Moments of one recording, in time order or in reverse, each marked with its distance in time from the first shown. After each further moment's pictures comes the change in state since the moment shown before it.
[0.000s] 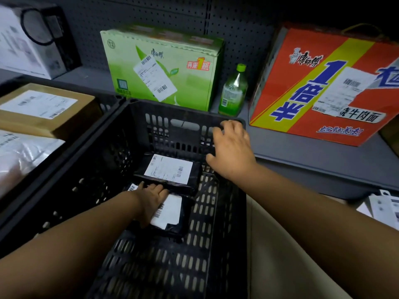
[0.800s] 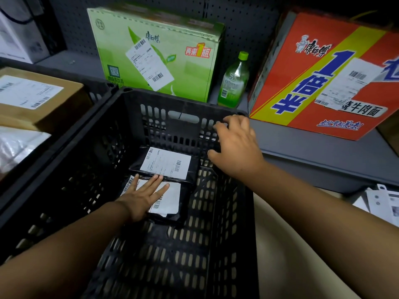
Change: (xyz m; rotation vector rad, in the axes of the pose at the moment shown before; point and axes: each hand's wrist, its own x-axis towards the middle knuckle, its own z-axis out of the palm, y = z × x) left_hand 0.030 -0.021 0.065 -0.118 0.227 0.043; right_hand 0.000 -0.001 0.000 0.029 -0.046 0.035
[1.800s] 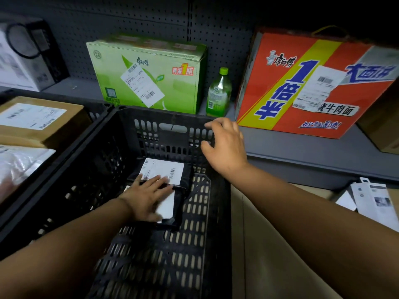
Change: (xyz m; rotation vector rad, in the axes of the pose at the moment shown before) left_hand -0.014 0.024 -0.056 0.116 0.093 0.024; right_hand -0.015 0.012 -0.014 0.322 0.244 0.093
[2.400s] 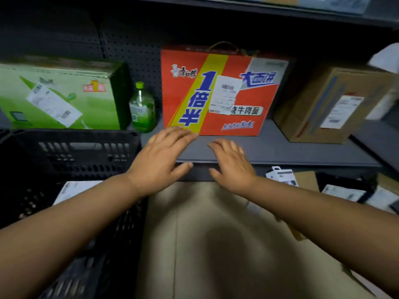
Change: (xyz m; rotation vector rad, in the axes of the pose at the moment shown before) left_hand 0.050 0.206 -0.236 -0.259 0.836 0.281; right_hand -0.082 0.200 -0.134 -0.297 -0.164 -0.030
